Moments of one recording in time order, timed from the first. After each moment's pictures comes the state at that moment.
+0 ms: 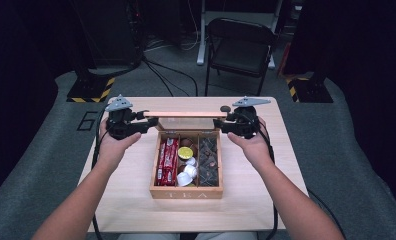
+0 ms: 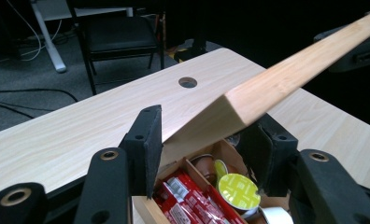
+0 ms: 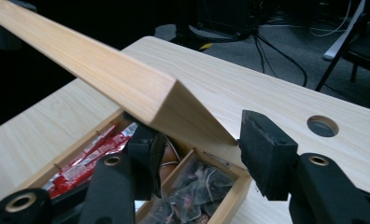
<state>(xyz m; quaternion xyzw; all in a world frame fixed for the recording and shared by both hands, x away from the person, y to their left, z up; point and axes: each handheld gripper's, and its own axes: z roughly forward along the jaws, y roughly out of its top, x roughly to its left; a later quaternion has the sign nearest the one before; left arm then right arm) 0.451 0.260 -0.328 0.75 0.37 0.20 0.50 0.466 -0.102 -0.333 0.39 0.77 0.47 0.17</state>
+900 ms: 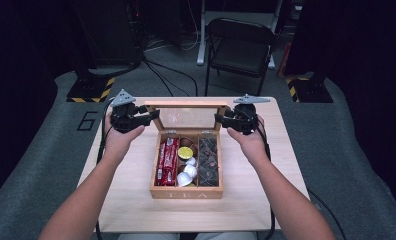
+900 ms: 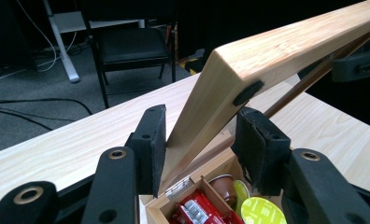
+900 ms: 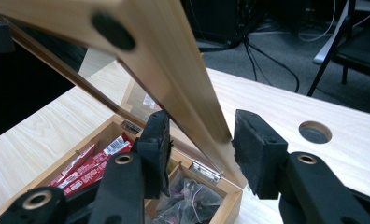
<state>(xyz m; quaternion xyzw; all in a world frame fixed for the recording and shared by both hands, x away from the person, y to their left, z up) 0.472 0.257 -0.331 0.74 0.37 0.22 0.51 0.487 -0.104 -0.346 0.41 0.75 0.49 0.18</state>
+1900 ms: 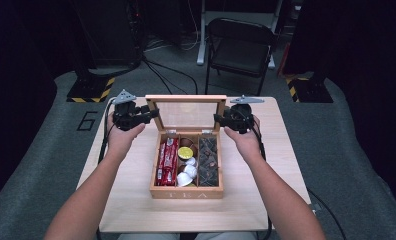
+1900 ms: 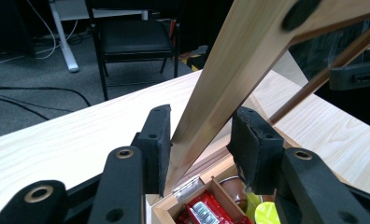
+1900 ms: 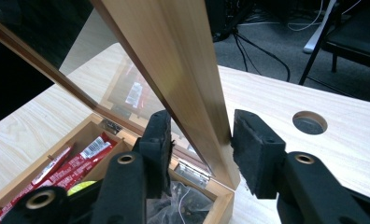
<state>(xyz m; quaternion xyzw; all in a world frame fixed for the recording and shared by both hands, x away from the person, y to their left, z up) 0.492 0.262 -0.350 0.74 0.40 0.20 0.51 0.505 -0.099 -0.366 0.43 0.74 0.48 0.18</state>
